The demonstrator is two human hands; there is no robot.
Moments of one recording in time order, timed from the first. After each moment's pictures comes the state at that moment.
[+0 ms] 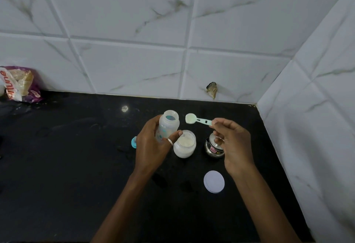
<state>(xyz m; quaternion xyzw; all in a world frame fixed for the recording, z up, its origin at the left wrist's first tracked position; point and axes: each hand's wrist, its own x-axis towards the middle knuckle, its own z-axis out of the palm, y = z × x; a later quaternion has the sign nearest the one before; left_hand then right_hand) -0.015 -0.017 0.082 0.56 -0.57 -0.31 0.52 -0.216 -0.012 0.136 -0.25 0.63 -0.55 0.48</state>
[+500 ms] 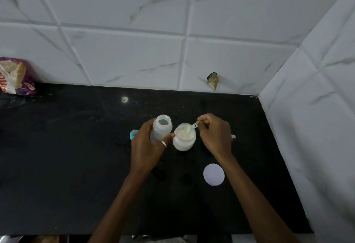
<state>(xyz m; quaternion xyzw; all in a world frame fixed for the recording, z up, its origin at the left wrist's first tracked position) -0.010 -0.012 0.054 0.60 -0.54 -0.34 0.49 -0.212 -0.052 0.066 -0.59 0.71 -0.33 0.19</state>
